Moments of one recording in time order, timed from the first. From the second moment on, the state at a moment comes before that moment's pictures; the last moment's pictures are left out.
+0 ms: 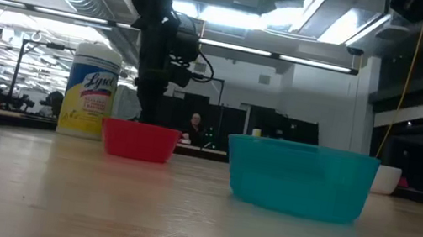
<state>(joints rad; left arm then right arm) 0.66 1.85 1.36 -0.87 0.04 0.34 0.05 0.74 1.02 -0.67 -0.09 0.60</state>
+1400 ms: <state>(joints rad) 0.49 1.43 1.20 0.95 0.44 -0.76 0.05 0.93 1.02 -0.35 0.05 0.41</state>
